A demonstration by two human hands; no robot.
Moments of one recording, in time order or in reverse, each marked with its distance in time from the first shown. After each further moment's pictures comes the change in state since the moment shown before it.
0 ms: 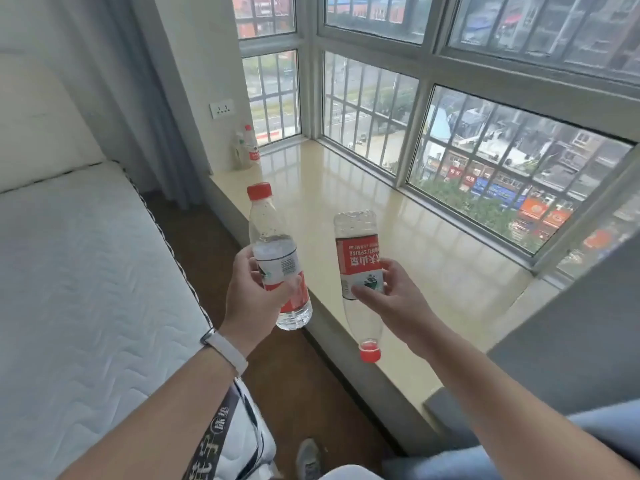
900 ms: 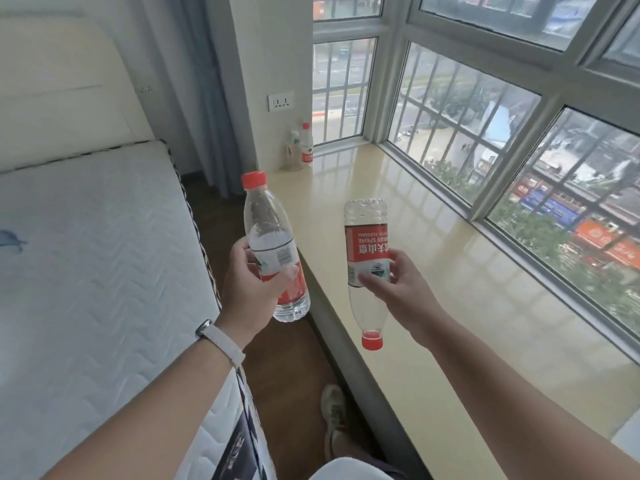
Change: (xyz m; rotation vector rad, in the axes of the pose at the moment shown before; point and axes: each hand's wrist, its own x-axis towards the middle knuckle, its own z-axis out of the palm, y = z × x) left_hand 0.230 -0.065 -0.061 0.054 0.189 -0.097; right_hand 0.271 -0.048 0.099 -0.053 -0.135 -0.005
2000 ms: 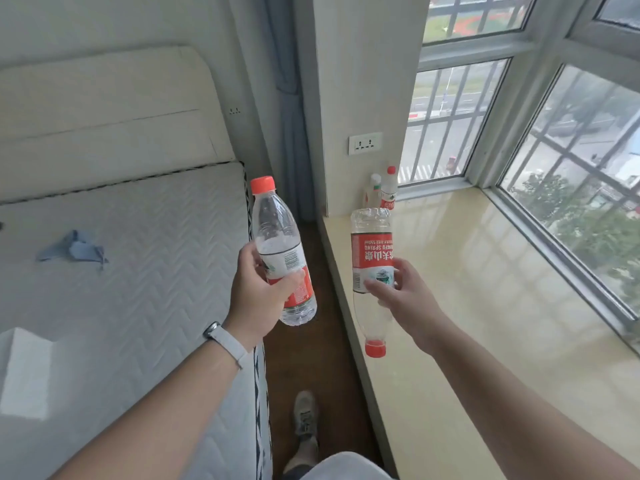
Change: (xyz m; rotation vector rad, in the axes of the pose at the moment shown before) left_hand 0.296 -0.018 0.006 0.052 0.233 -0.100; right_hand 0.356 -0.062 0.076 0.031 -0.291 -0.005
